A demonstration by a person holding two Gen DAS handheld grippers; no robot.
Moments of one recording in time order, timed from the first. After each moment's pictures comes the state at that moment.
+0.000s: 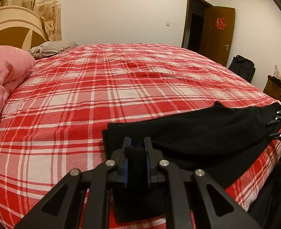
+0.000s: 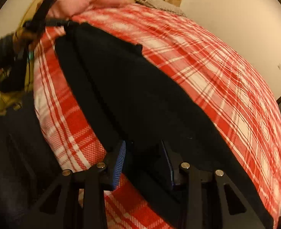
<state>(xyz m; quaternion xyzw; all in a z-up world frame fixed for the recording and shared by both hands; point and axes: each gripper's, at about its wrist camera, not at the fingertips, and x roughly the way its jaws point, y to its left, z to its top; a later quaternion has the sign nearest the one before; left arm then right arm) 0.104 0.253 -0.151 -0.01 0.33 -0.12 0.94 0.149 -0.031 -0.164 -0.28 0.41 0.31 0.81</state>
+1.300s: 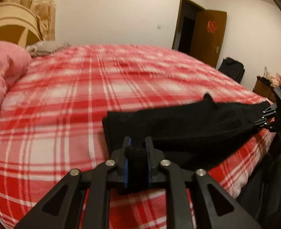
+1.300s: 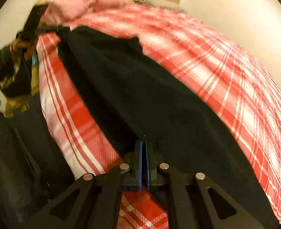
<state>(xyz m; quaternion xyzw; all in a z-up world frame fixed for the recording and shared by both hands) 0.070 0.269 -0.157 -0.02 0.33 -0.16 0.93 0.140 -0.042 -0.172 -0.25 0.44 0.34 0.79</state>
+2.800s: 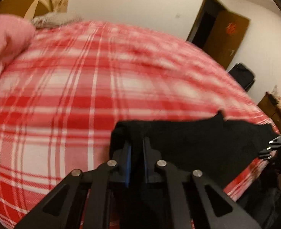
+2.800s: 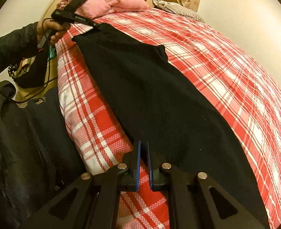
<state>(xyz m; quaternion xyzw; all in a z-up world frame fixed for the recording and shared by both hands) 0.122 0.274 -0.130 -0.10 0.39 -0.14 0.90 0.125 -0.032 -0.146 -0.25 0.40 0.39 0.79</state>
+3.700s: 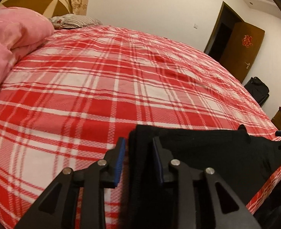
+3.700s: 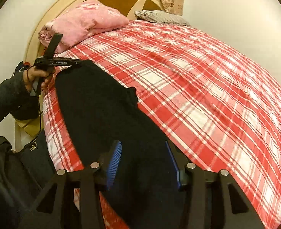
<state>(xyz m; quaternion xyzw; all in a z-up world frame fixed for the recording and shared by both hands) 0.141 0.287 -0.157 -0.11 0.37 -0.05 0.92 0.218 -0.009 -0.101 -0.19 0.40 0.39 0.81</state>
